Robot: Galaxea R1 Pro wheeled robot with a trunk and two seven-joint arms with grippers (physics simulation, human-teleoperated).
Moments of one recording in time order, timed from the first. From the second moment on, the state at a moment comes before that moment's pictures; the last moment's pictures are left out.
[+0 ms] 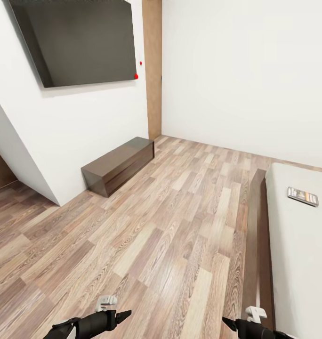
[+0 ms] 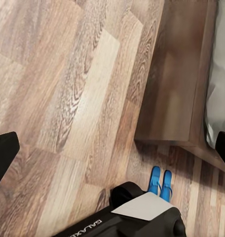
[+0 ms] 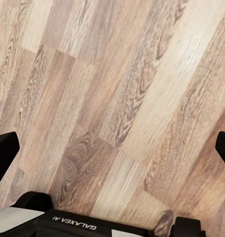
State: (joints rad) left arm -0.45 0.05 0.39 -0.33 -0.21 0.13 -0.86; right arm -0.52 -0.25 0.14 -0.02 -0.40 -0.05 0.68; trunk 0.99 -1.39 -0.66
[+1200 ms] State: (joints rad) left arm -0.44 0.05 0.39 -0.17 -0.20 -0.08 -0.58; right arm -0.52 -0.25 0.14 -0.02 -0.40 -0.05 0.67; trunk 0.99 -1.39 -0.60
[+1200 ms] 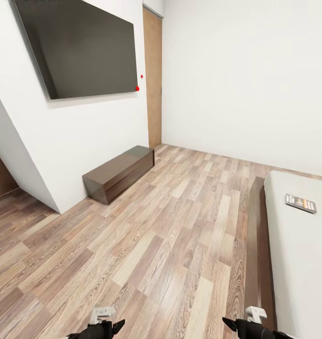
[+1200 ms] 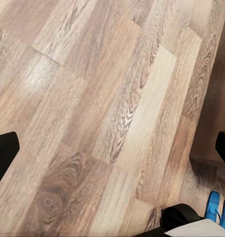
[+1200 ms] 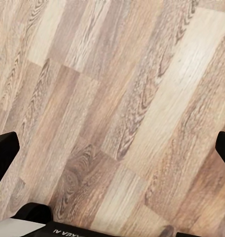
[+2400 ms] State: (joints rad) left arm -0.44 0.05 0.39 -0.15 -0.20 -0.12 -0.50; right arm -0.52 -0.25 0.14 -0.02 -0.40 -0.05 0.67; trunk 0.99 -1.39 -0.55
